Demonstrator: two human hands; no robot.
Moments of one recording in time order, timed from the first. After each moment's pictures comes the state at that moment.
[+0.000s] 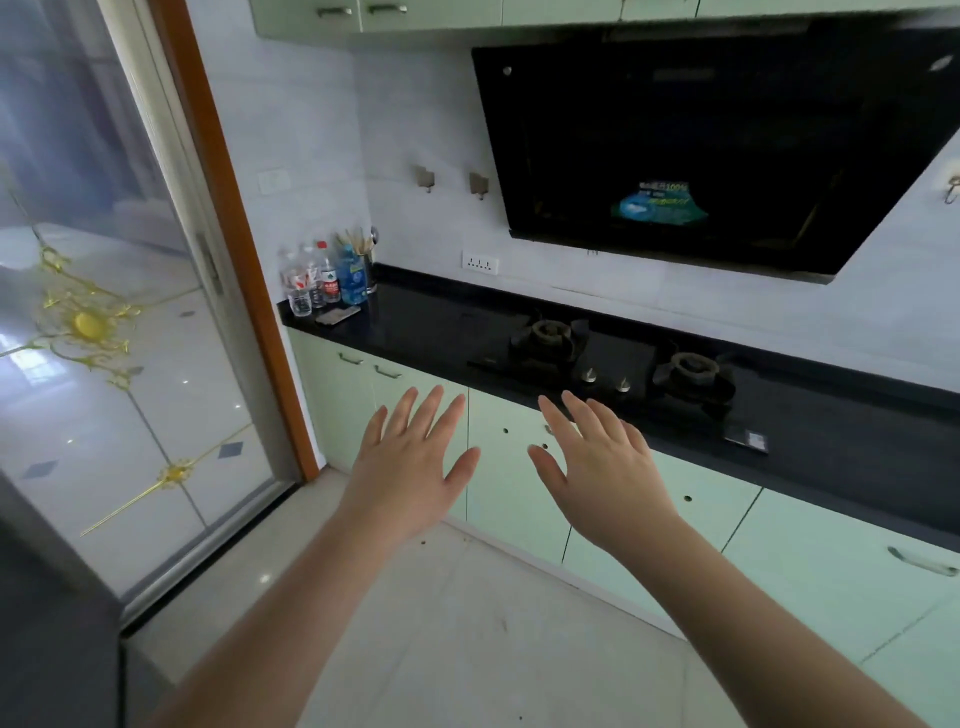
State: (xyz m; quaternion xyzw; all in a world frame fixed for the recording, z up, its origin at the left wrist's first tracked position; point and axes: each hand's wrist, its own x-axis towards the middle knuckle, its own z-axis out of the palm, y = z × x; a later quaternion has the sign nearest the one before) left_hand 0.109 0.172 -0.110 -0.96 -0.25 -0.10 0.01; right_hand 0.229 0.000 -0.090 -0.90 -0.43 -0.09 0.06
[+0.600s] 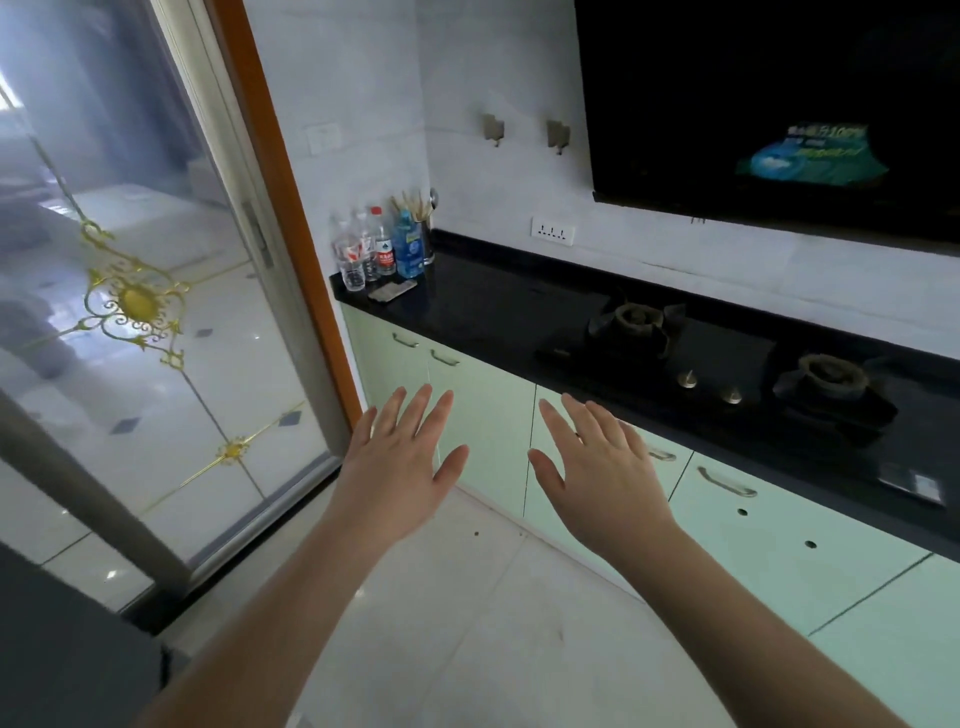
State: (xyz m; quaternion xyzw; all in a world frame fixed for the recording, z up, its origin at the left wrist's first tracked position) left_hand 0.156 0.322 -0.146 -0.94 -0.32 -0.06 0.01; right_hand 0.302 0.166 -0.141 -0.87 -0.48 -0.04 0.06
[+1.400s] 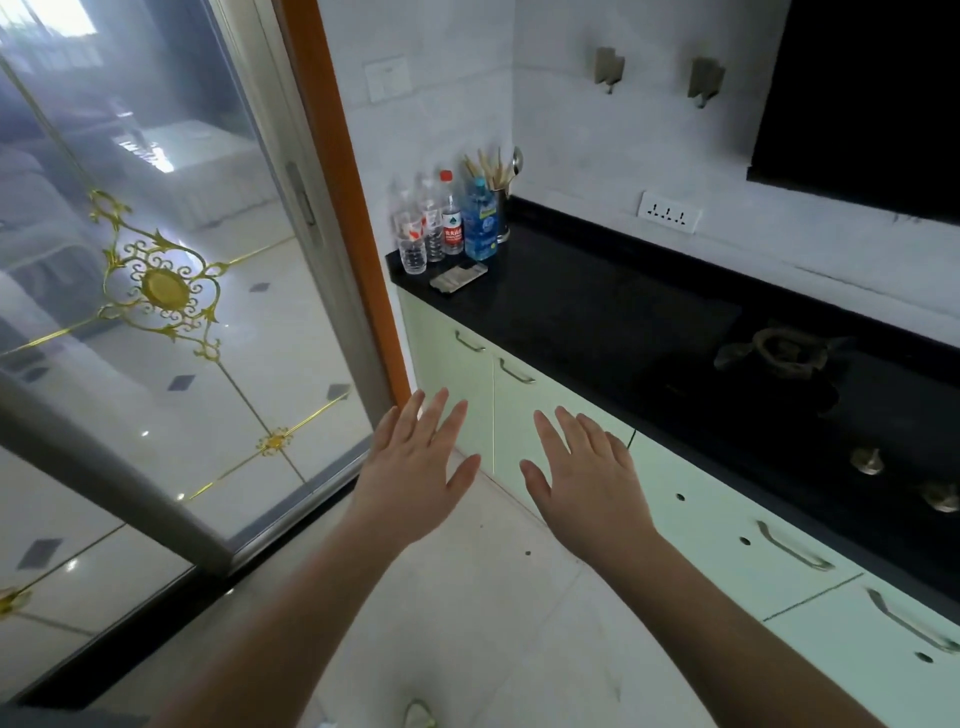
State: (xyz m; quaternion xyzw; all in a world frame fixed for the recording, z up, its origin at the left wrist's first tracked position) left_hand 0.221 0.555 -0.207 -0.93 -0.38 -0.01 0.00; right_hand 0.375 0.429 -0.199 -0.84 -0.54 0.04 0.04
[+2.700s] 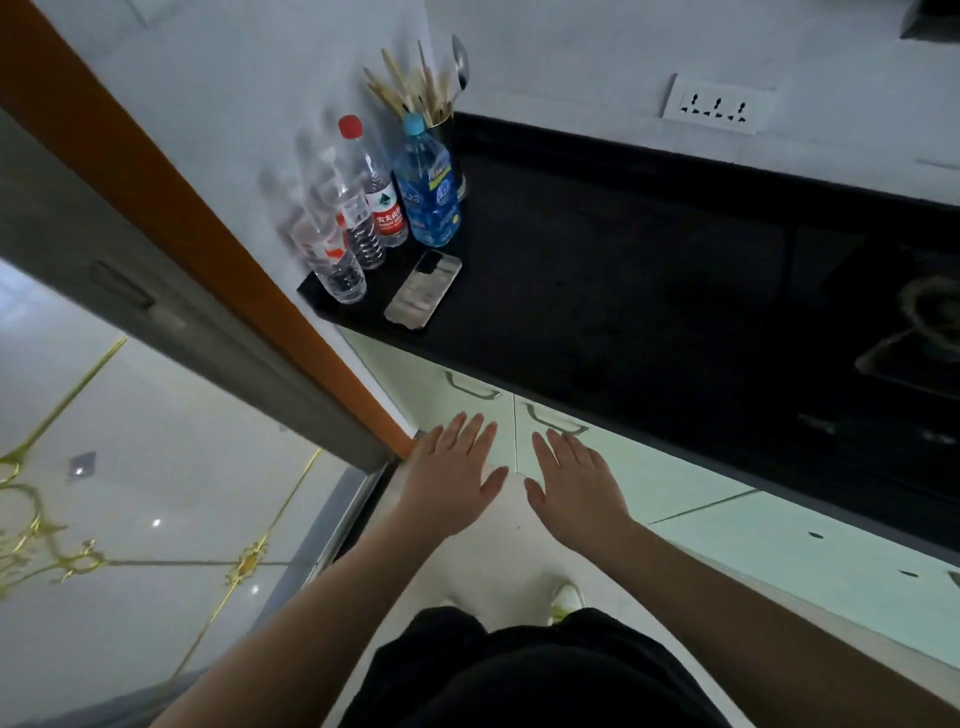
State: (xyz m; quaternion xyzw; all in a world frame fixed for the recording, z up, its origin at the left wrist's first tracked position) left_hand 0.397 0.923 -0.358 -0.97 -0.18 0.16 -0.04; right_hand 0.498 0.772 -0.357 -0.88 -0.43 0.20 0.00
